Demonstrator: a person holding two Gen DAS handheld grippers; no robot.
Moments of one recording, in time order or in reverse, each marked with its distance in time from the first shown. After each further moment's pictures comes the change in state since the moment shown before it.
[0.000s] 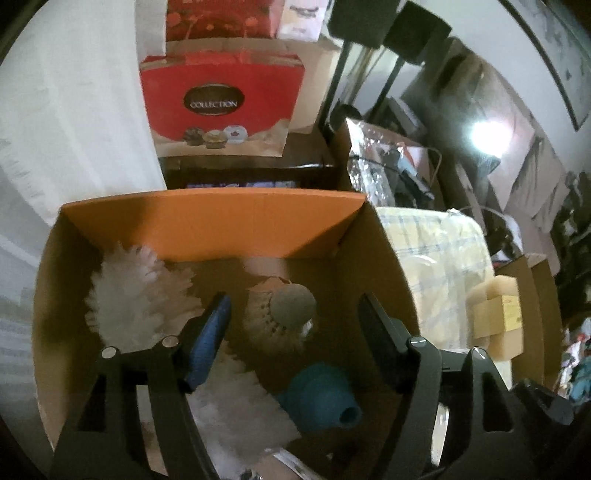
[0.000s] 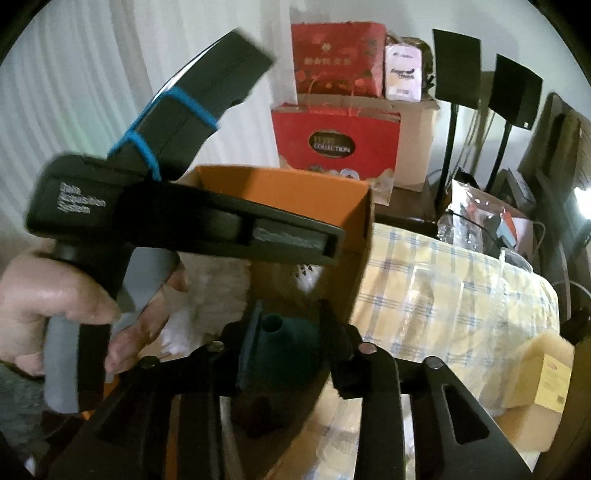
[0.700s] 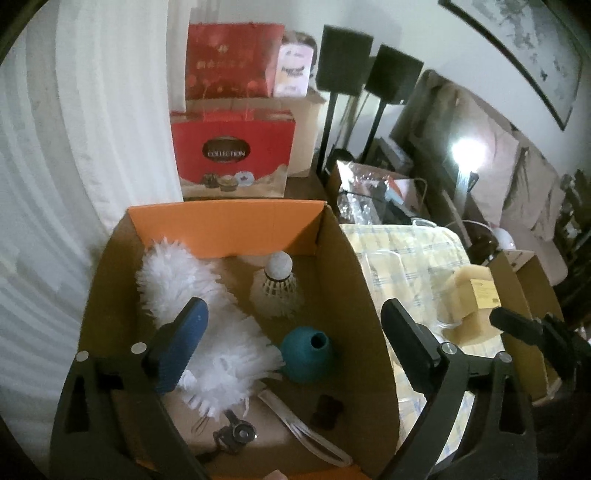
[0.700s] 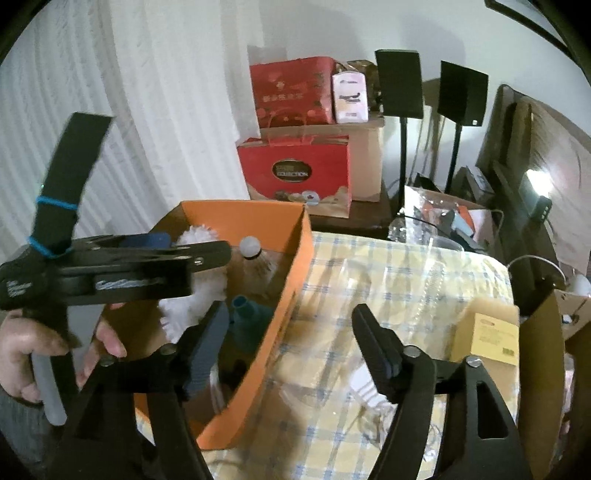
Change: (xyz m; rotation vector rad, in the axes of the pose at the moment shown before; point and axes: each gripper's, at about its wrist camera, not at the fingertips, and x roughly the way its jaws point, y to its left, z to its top) left arm -0.082 -0.024 -0.063 0.047 -0.218 0.057; right arm -0.085 -0.027 -0.018 0.096 -0.090 -0.087
